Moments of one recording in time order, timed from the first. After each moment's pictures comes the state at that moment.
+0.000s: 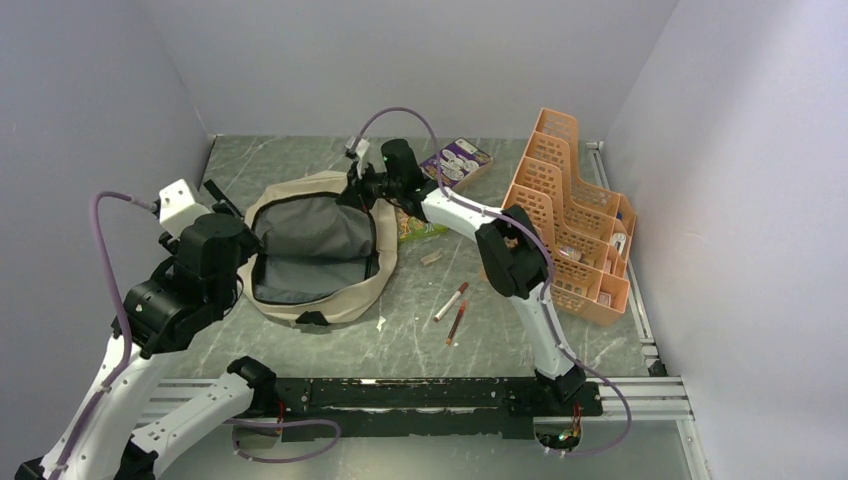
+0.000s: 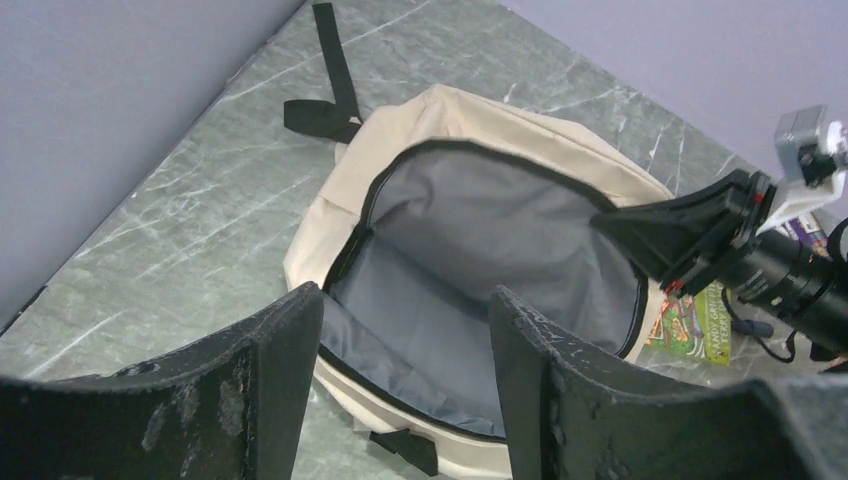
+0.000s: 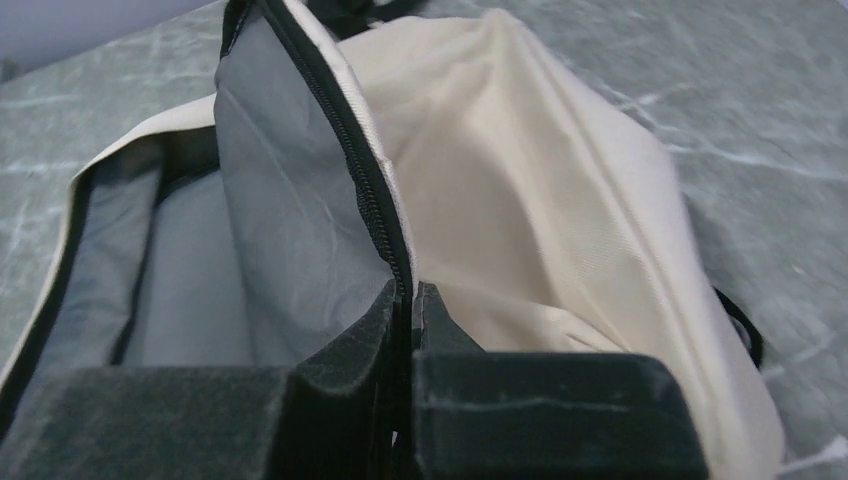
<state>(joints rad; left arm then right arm) -0.53 0.74 1.19 -1.00 -0.84 -0.71 0.69 2.28 1.78 0.17 -0.67 -0.07</state>
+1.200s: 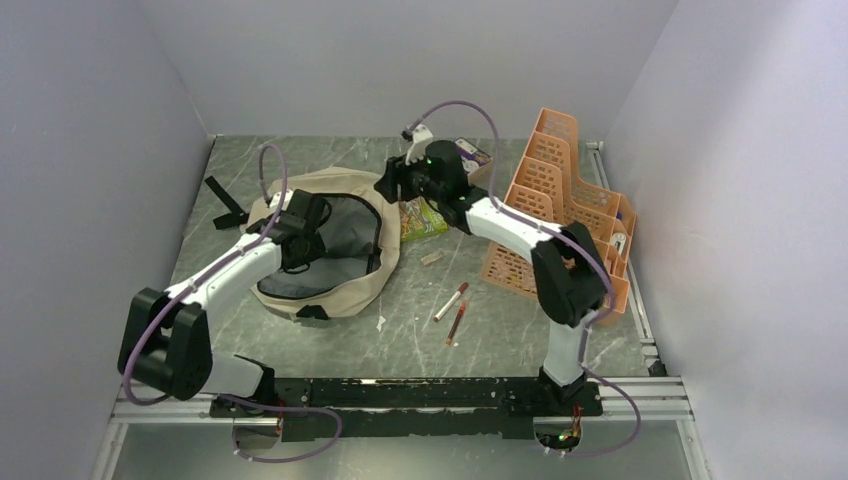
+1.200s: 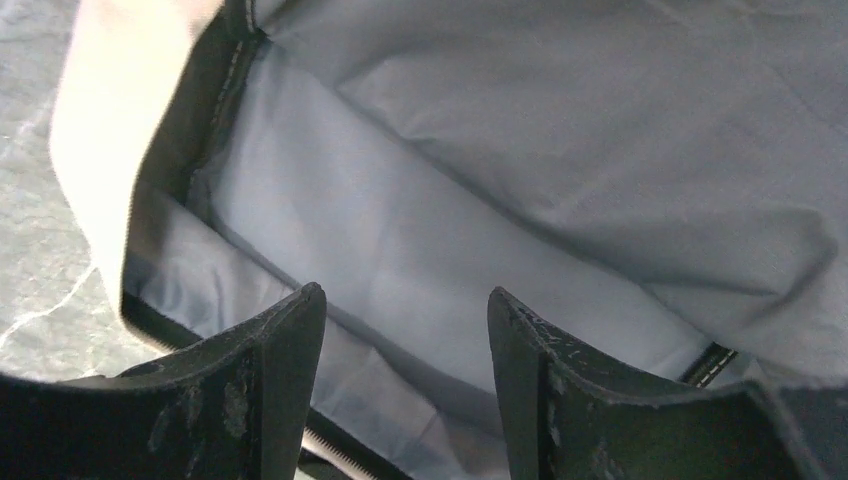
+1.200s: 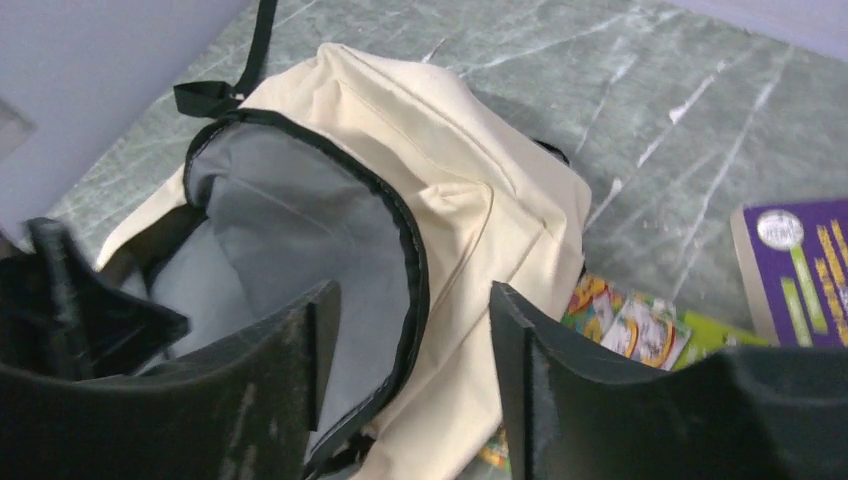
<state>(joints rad) -0.38 1.36 0.91 -0.62 -0.48 -0.73 0.61 1.93 1.42 0.22 -0.26 0.20</state>
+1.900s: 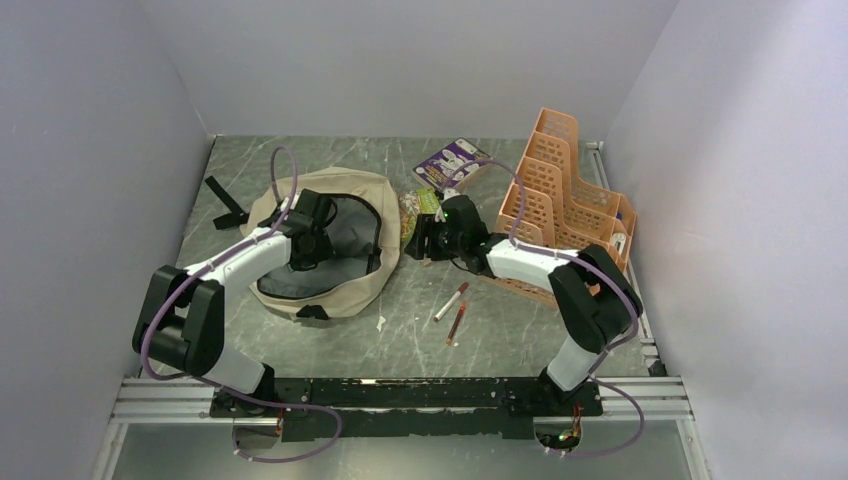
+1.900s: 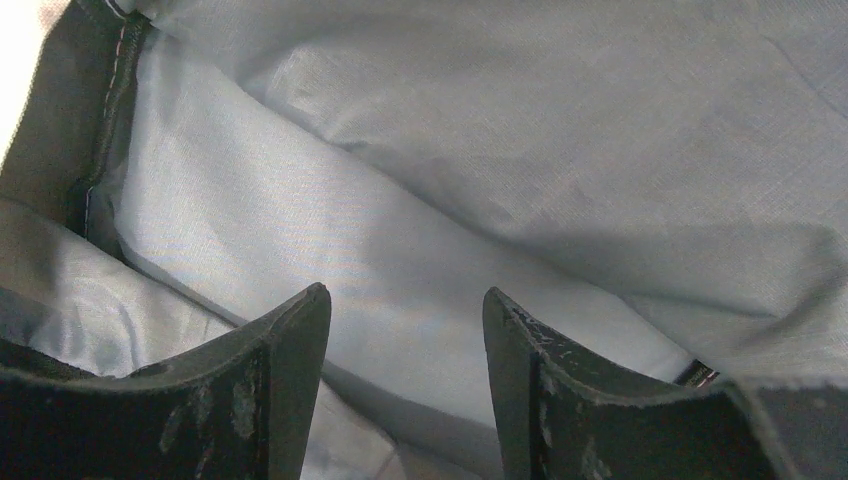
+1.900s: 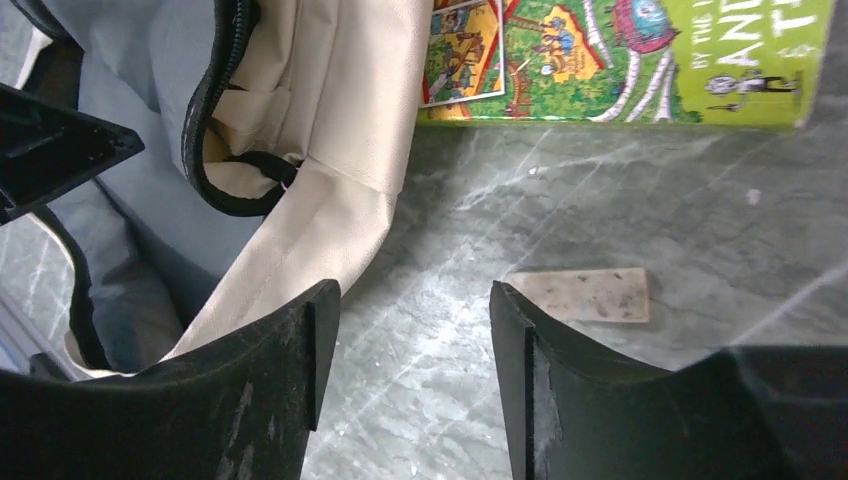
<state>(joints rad) -0.37 1.49 0.91 -0.52 -0.38 -0.72 0.62 1.66 0.91 0.12 -0.15 0.51</state>
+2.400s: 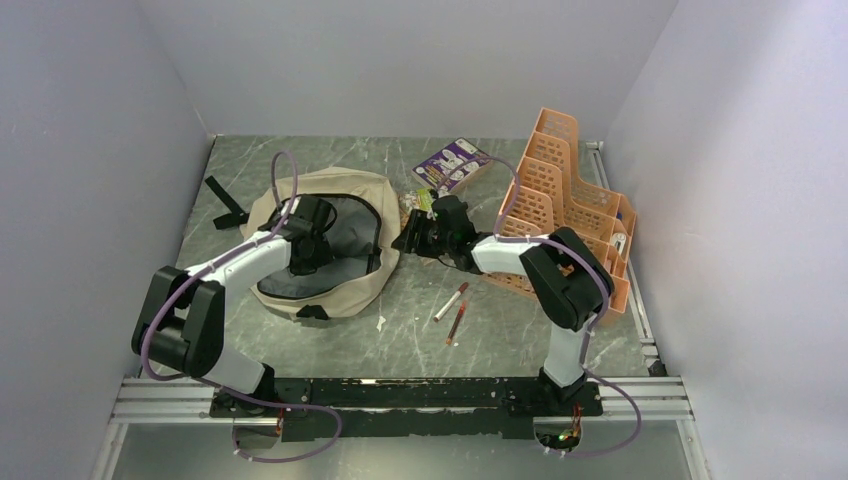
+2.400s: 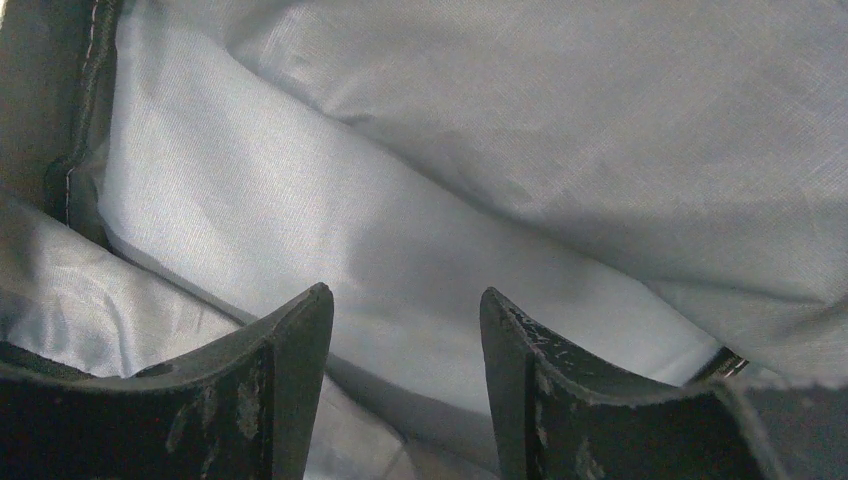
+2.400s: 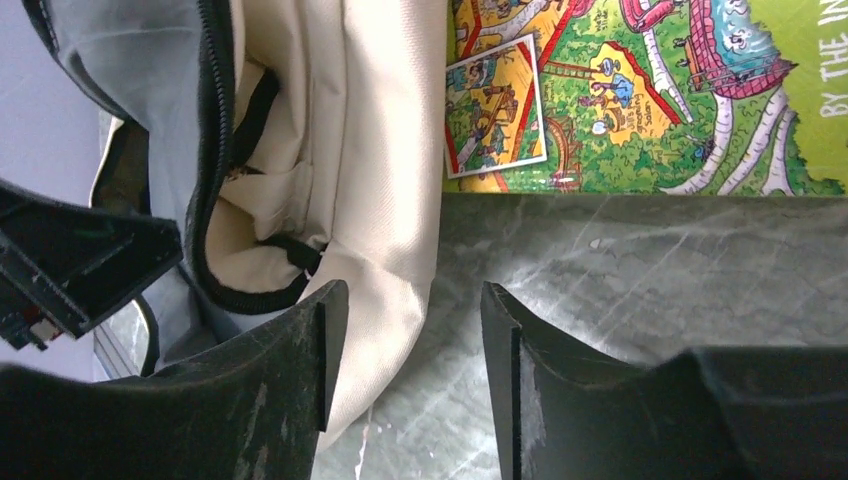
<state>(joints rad) -0.37 1.49 0.87 -0.51 -0.35 -0.72 0.62 1.85 0.95 0.31 -0.21 0.72</state>
